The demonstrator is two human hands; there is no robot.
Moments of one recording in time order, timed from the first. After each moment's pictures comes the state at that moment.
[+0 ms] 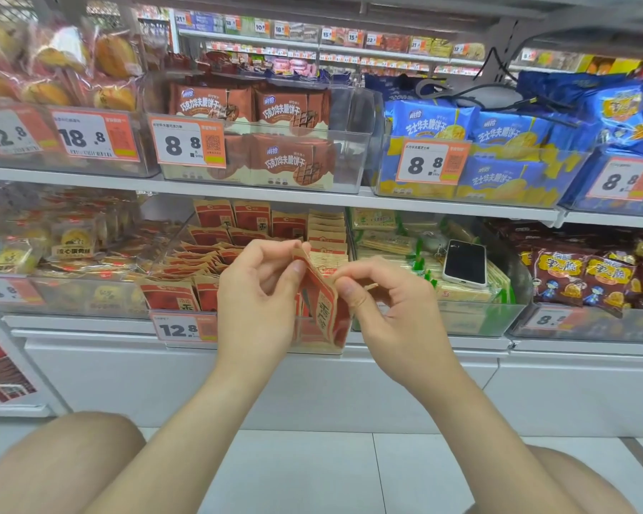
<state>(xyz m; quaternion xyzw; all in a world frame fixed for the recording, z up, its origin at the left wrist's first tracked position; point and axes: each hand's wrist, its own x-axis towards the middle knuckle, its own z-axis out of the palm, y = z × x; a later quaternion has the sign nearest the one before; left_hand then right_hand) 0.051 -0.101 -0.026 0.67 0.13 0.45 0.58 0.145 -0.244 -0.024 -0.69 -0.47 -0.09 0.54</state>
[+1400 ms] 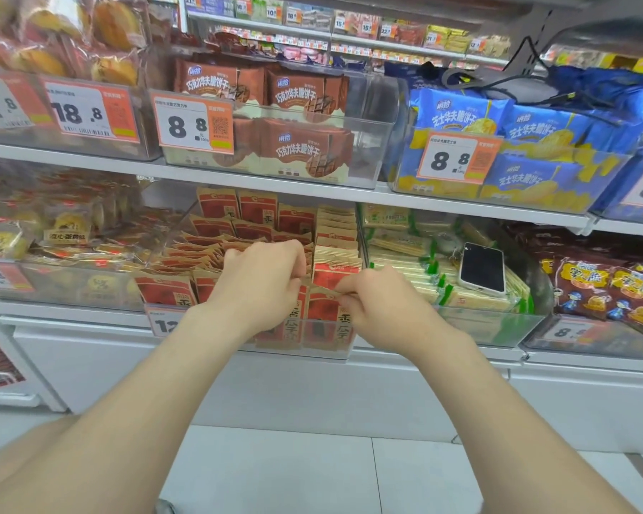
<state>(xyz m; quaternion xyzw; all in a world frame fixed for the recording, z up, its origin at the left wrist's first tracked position) 0.084 -0.033 -0.022 0.95 0.21 0.15 0.15 0.204 -0.193 -0.035 -0.87 -0.48 -0.04 0.11</state>
